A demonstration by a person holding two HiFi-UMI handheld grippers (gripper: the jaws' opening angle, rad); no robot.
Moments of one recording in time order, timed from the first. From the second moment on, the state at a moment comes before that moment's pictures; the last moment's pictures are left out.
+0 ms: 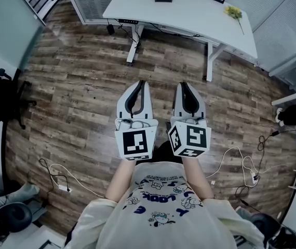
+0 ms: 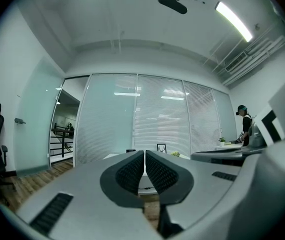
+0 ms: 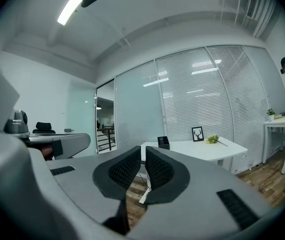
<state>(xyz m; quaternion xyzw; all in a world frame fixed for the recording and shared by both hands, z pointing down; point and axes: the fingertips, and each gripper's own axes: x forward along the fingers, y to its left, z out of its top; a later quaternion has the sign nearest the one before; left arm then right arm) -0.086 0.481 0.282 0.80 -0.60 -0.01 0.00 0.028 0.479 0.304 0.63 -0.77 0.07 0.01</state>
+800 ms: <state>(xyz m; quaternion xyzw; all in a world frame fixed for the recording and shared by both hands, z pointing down) -0.087 0.365 0.302 0.79 -0.61 0.01 0.02 0.034 0.353 0.323 0.63 -0.77 0.09 0.02</state>
